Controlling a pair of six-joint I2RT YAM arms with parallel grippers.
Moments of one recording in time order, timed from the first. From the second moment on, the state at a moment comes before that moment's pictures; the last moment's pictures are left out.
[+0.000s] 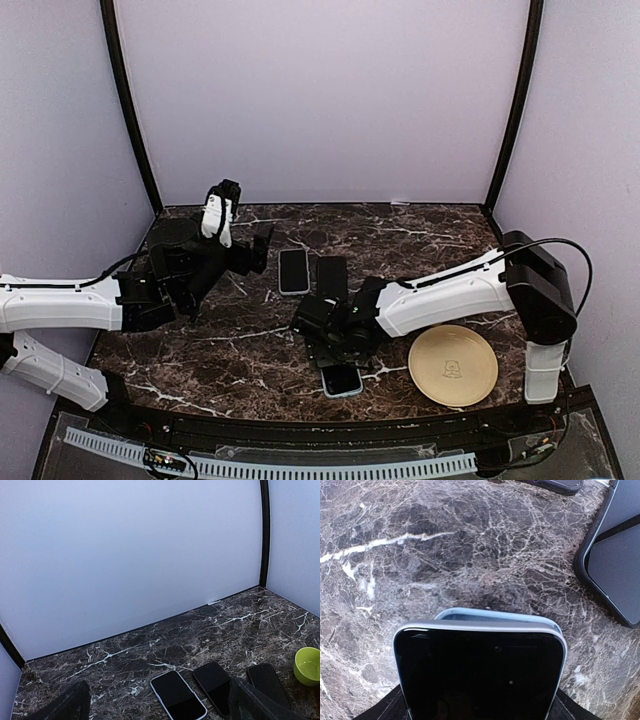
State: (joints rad) left arm -0.97 1.20 0.74 0.39 -0.65 0.07; right arm 1.24 1.99 1.32 -0.60 0.34 0.92
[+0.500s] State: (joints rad) left arm -0.97 1.20 0.74 0.39 -0.65 0.07; right arm 1.24 1.99 1.33 -0.65 0.37 0.91
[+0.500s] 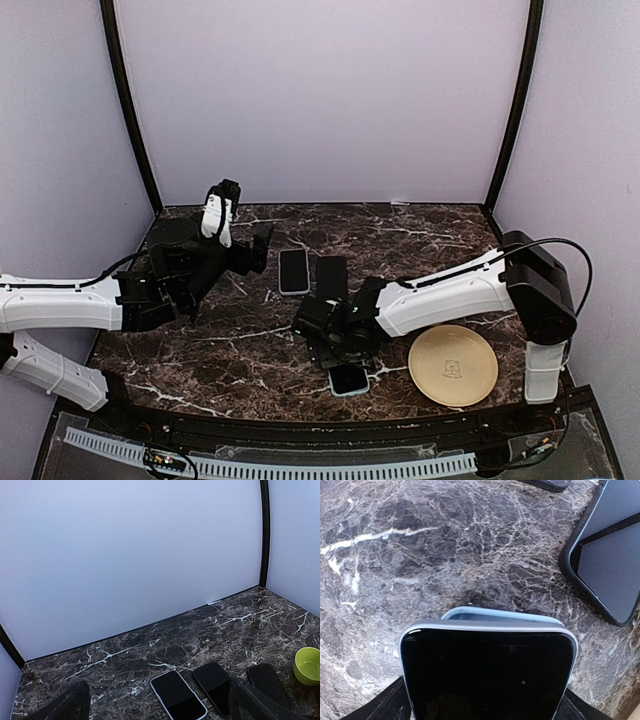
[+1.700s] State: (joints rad) left arm -0.96 1.20 0.74 0.39 -0.62 0.07; right arm 1.22 1.88 1.27 -0.70 0.40 0.90
